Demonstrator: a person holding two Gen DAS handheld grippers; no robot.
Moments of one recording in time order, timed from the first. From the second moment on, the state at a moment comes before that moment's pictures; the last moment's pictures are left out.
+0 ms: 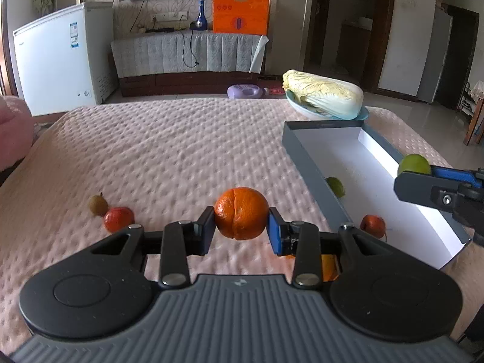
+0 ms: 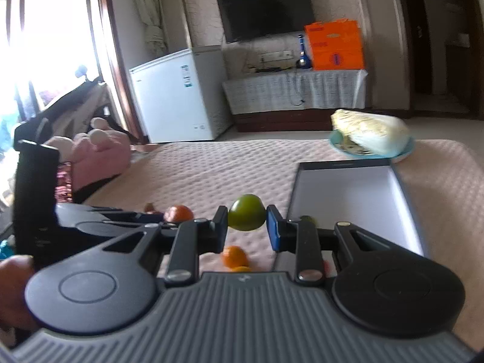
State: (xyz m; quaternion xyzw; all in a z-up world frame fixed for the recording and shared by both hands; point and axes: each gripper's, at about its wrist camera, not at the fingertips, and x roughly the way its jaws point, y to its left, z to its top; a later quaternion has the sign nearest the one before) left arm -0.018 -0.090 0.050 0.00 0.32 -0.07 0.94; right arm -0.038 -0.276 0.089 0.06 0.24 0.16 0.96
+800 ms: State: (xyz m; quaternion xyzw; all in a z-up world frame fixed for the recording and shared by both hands) left arm 0.017 -0.213 0.070 0.02 0.31 -0.15 0.94; right arm -0.039 -0.342 0.067 0.13 0.29 0.04 0.95
